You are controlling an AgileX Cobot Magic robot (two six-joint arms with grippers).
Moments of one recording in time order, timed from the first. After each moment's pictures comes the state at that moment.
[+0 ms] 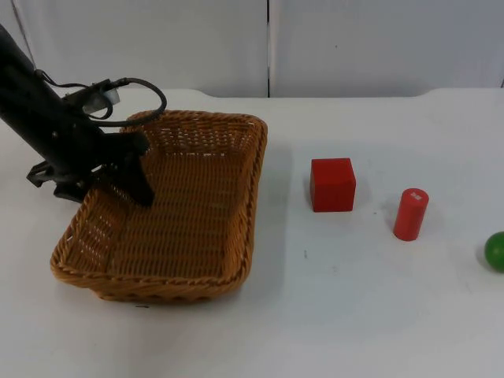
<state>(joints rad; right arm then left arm) 0.09 0.00 -0.52 -0.06 1.08 0.01 0.00 2.30 -1.51 -0.63 0.88 0.57</state>
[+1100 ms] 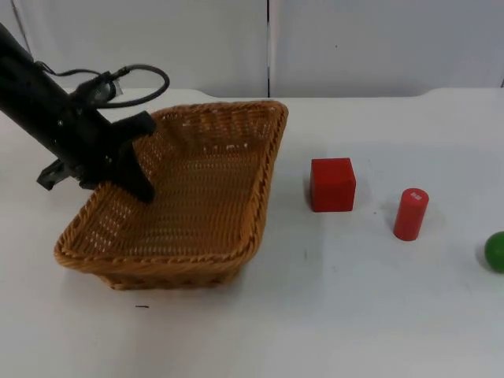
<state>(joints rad) 0.09 0.00 -0.52 -0.06 1.08 0.01 0.00 2.28 -1.51 -0.74 0.97 0.52</state>
